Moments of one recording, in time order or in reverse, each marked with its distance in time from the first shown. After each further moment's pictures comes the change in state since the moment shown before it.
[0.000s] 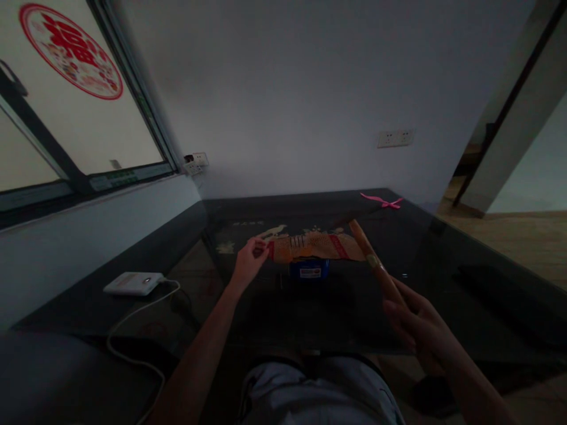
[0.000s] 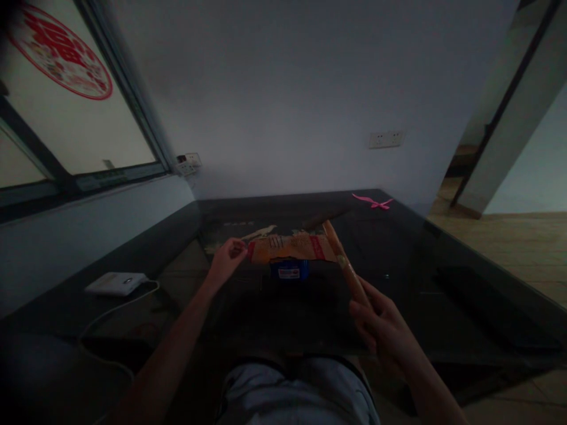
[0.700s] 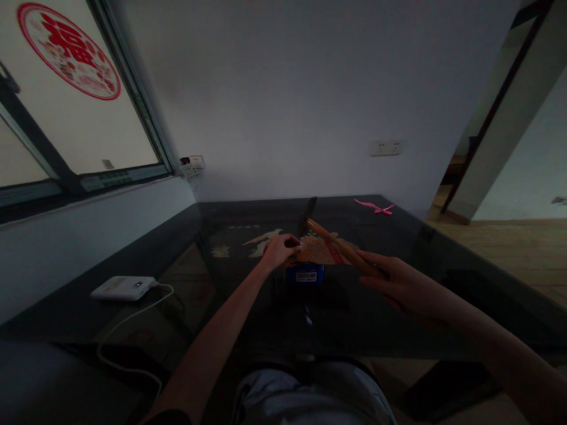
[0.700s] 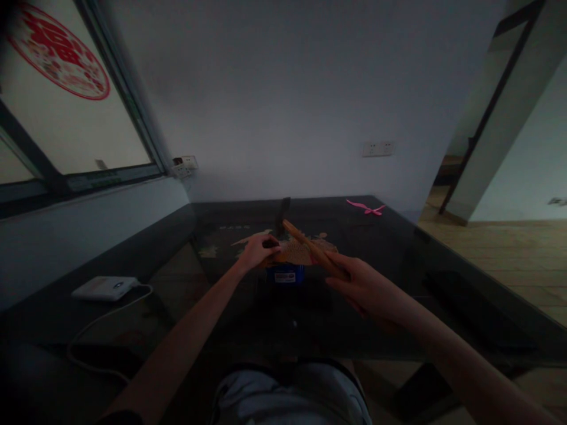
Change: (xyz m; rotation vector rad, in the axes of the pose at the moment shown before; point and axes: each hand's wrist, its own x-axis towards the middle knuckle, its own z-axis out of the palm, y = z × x) left_hand 0.044 0.033 0.067 -0.062 -0.284 0.107; right_hand 0.029 -0.093 0.012 -0.660 -0.364 -0.135
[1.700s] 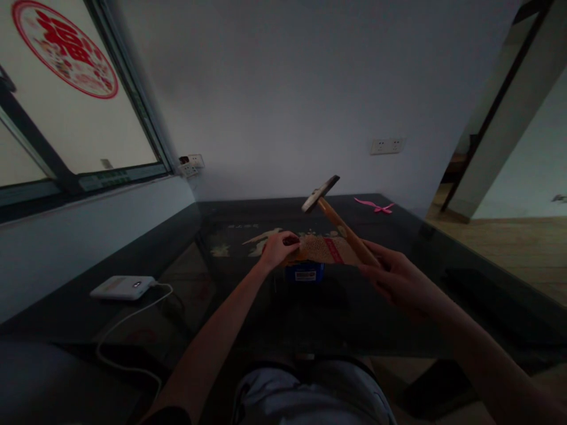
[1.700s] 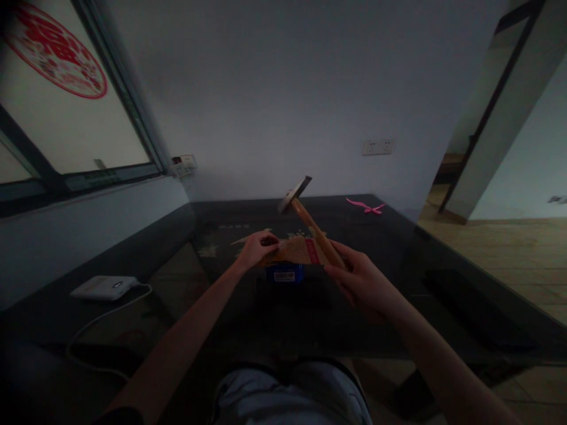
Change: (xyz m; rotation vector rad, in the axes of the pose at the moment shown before) left_hand 0.000 0.003 0.001 -0.079 0.017 0.058; right_hand 0.008 0.012 0.007 0.265 0.195 -0.018
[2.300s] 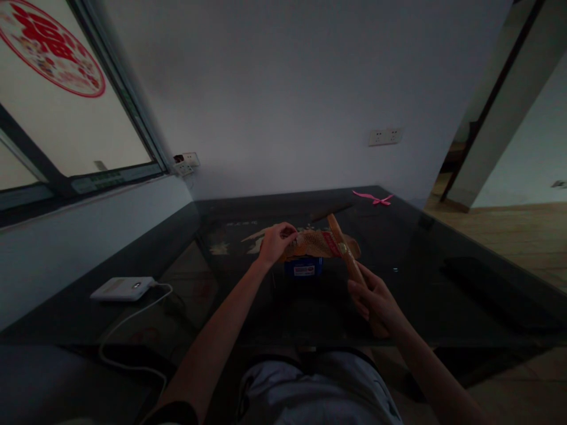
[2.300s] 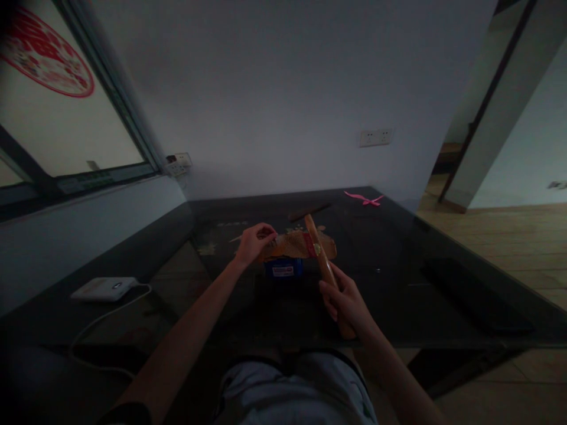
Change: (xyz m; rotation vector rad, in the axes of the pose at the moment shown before) left_hand 0.003 0.005 0.000 0.012 0.096 0.067; right_hand -0.004 0.093 0.052 0.548 0.140 0.016
